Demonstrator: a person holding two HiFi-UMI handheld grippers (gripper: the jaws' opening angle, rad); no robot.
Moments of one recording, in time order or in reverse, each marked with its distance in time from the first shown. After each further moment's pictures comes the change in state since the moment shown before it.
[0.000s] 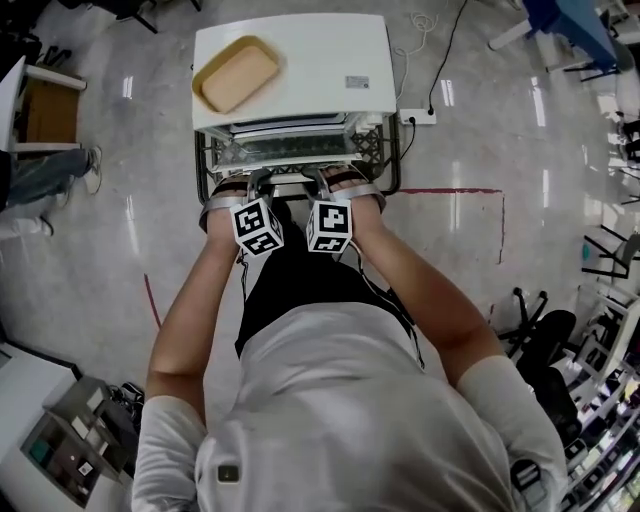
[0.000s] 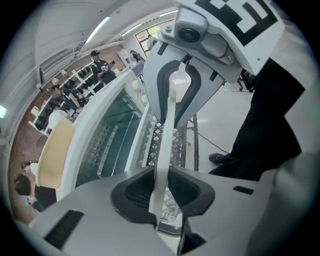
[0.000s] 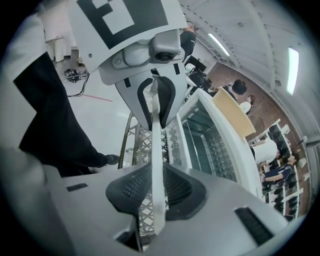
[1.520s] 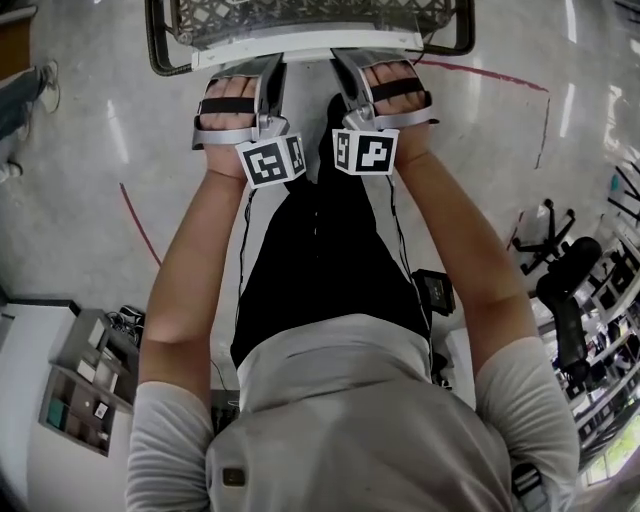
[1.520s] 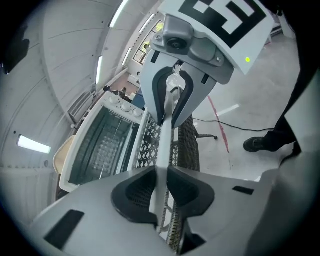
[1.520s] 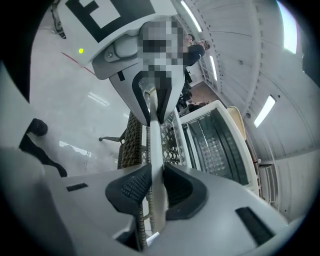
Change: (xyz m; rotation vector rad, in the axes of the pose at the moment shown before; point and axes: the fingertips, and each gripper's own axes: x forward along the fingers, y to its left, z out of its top) left arm 0.068 -0.109 -0.054 0.170 -0.117 0.490; right arm 0.075 0.118 -0.027 -0.136 0.007 -0.467
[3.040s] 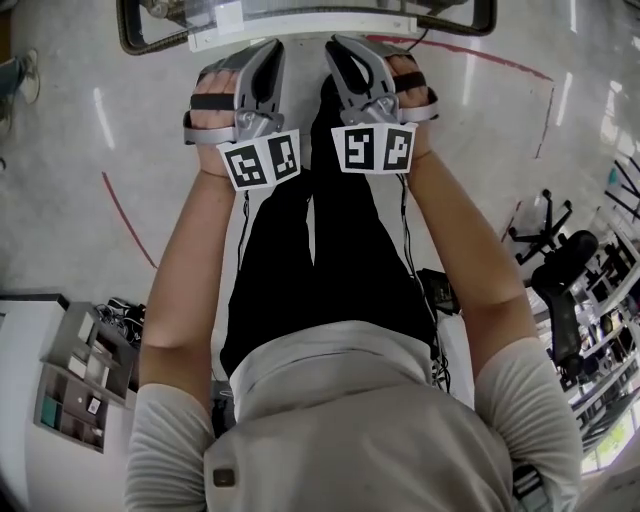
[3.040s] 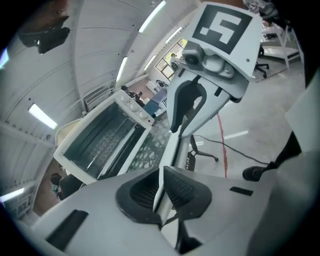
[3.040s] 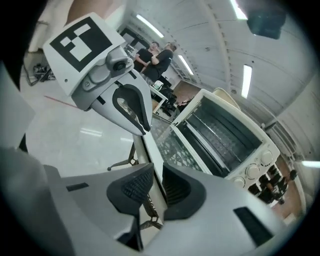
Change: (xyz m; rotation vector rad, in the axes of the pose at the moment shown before) left arm 0.000 -0.042 -0.004 -0.255 -0.118 0.029; right arm -0.003 0.045 -0.005 0.384 -0.123 0.063
